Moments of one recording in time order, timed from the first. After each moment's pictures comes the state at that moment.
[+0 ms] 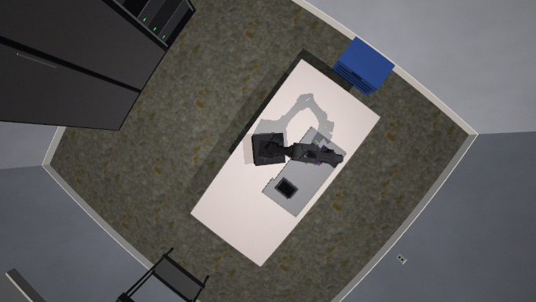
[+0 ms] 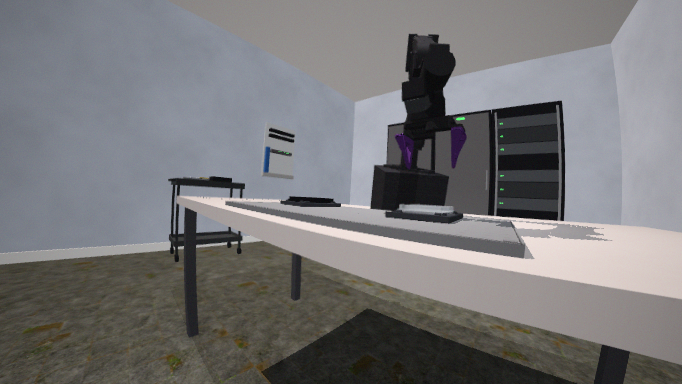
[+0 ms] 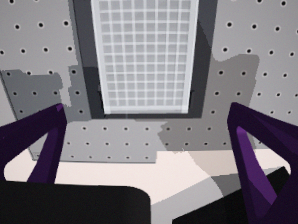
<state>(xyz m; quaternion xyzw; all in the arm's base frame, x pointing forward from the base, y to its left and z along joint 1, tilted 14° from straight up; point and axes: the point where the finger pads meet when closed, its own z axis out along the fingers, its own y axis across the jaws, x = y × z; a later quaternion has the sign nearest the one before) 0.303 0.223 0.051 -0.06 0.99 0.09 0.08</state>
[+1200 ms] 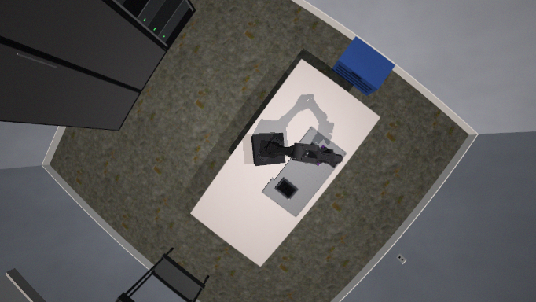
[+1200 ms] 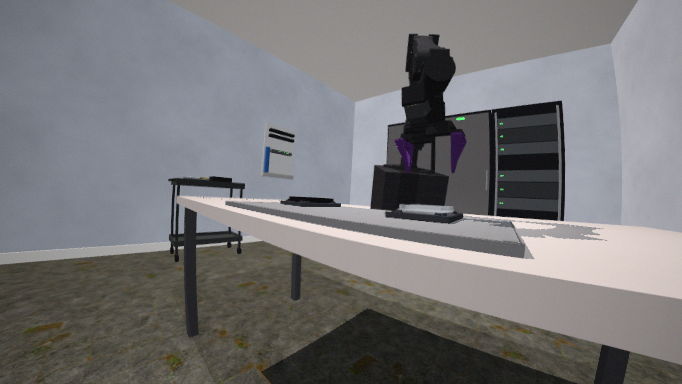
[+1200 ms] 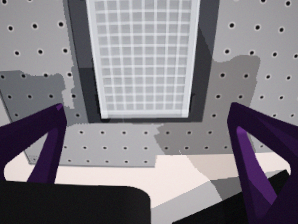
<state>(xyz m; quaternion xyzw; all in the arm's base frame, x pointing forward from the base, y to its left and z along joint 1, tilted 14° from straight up) 0.304 0.223 0.042 -0.06 0.99 0.08 0.08</state>
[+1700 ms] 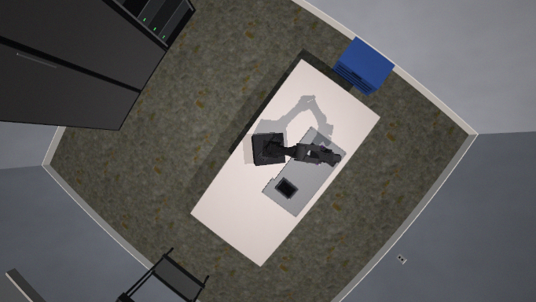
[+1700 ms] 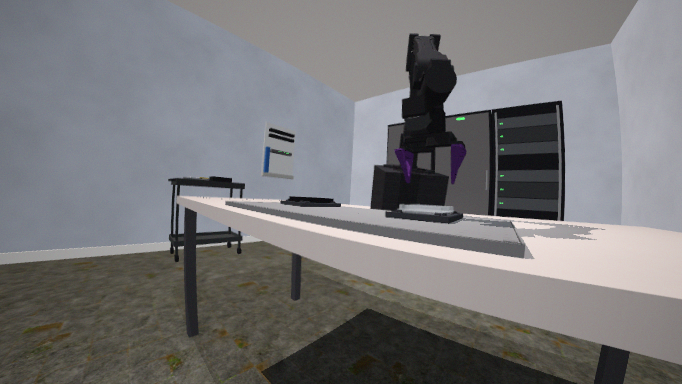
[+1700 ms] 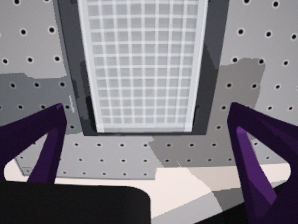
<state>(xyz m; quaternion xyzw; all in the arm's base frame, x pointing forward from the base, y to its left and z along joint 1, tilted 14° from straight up) 0.306 0.227 0.020 -0.06 0.99 0.08 0.08</state>
